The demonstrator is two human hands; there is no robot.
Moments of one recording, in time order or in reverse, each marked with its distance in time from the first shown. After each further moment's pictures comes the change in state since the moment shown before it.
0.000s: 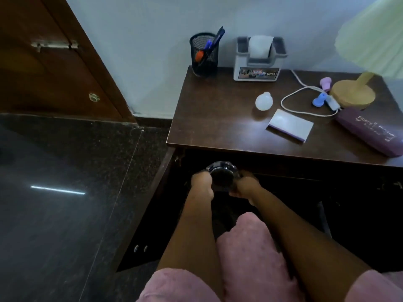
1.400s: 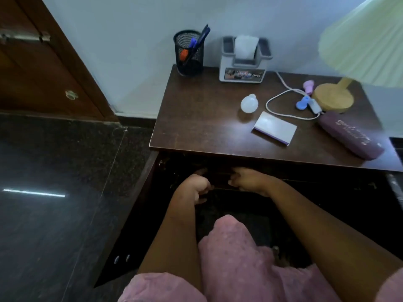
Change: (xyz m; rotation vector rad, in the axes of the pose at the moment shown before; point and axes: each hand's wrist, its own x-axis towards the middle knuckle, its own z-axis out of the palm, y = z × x) left_hand -0.015 0.007 0.004 0.615 -0.292 0.040; right_hand -0.008 -0.030 -0.062 -0.646 -0.239 -0.134
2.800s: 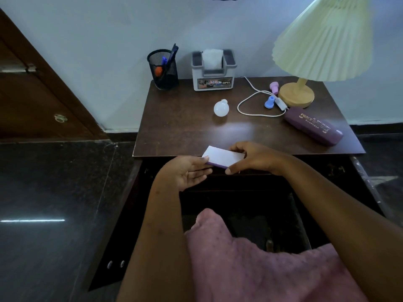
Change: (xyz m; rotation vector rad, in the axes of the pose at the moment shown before) left_hand -0.058 0.049 0.002 -0.167 -0.176 0.081; right_hand -0.081 -0.010 -0.068 0.013 0.139 -0.264
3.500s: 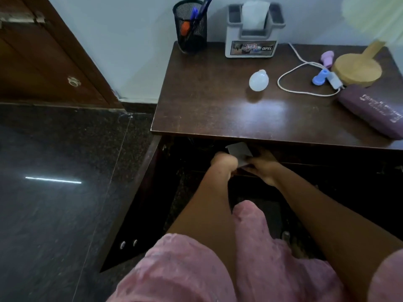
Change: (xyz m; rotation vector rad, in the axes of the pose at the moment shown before) left_hand 0.102 -0.052 0.026 0.344 0.239 -0.022; right_hand 0.085 0.064 0.095 0.840 0.244 0.323
